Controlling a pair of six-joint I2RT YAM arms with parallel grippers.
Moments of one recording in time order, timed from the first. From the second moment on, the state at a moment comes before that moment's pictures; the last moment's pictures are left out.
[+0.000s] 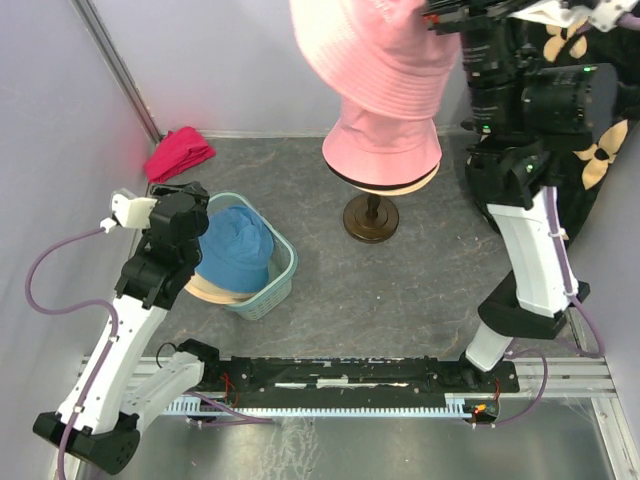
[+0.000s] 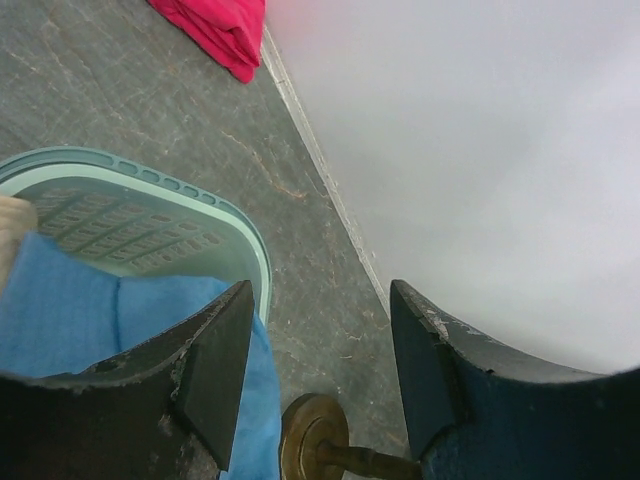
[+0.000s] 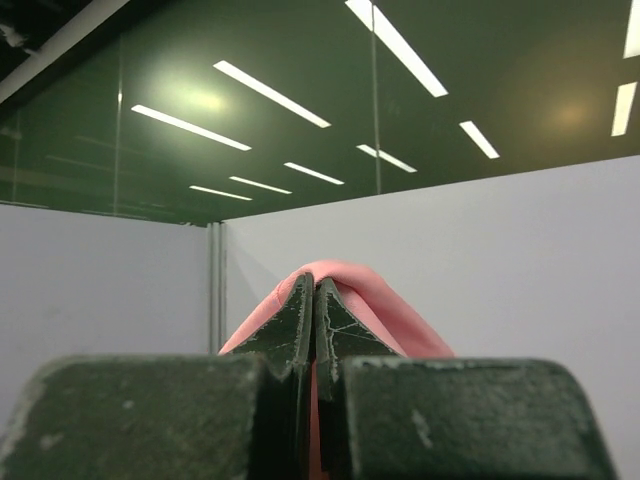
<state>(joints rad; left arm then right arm) -0.36 0.82 1.04 -0.59 -0.75 -1.25 0.76 1.75 2.64 0.12 0.08 -0.11</state>
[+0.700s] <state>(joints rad) -0.37 1.12 1.30 -0.36 -0.60 -1.03 0.57 1.66 2.35 -0.05 0.14 -0.05</state>
